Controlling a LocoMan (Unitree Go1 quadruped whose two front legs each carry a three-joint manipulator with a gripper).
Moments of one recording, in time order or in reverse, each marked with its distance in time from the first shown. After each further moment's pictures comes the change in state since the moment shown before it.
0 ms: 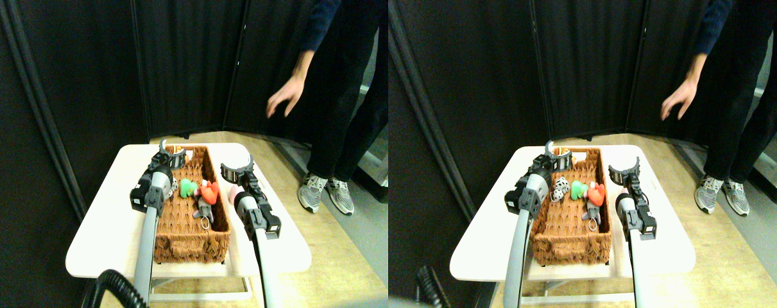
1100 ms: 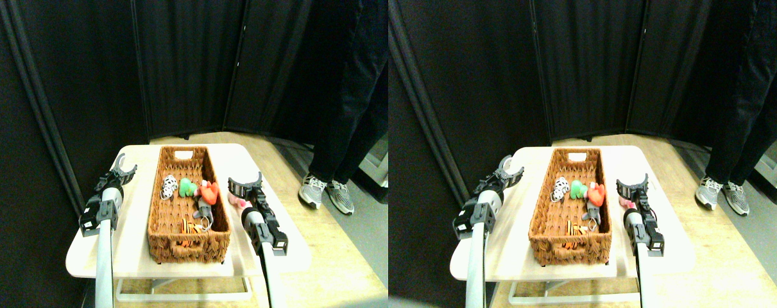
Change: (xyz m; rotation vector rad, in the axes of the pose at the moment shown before) right arm -0.014 -0.044 0.016 0.056 -0.034 -0.092; left arm -0.070 0.059 0.108 0.373 -0.196 0.077
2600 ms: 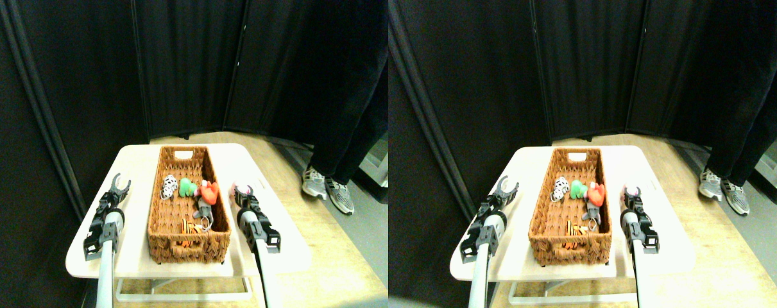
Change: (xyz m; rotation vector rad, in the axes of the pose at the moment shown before) right arm 0.007 -0.025 0.004 0.054 -0.127 -0.213; left arm -0.004 0.045 -0.003 -0.040 -0.139 0.095
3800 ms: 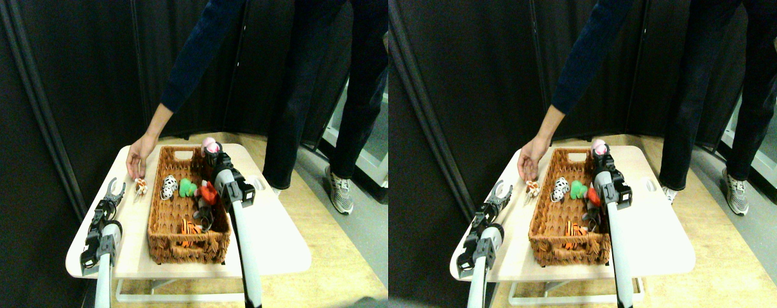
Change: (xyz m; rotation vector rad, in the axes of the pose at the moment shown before) right arm -0.004 0.100 -0.096 -0.151 0.345 0.183; left arm -0.015 0.005 0.006 -0.024 -0.082 -0.051
